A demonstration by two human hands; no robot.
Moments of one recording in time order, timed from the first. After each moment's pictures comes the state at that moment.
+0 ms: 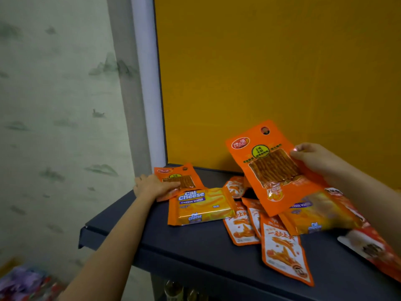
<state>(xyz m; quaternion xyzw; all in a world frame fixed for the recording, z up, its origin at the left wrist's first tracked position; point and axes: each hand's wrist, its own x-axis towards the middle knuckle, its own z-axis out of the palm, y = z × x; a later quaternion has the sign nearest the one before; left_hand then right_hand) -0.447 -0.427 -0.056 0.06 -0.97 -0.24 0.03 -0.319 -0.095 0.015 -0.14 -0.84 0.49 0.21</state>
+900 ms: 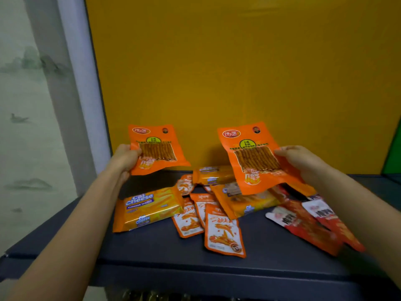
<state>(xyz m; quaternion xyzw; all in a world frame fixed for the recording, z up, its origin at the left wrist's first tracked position) -0.414 -0.358 0.020 -0.09 -0.75 -0.66 0.00 -0.245 -0.035 0.013 -0.26 -0.75 0.57 0.24</state>
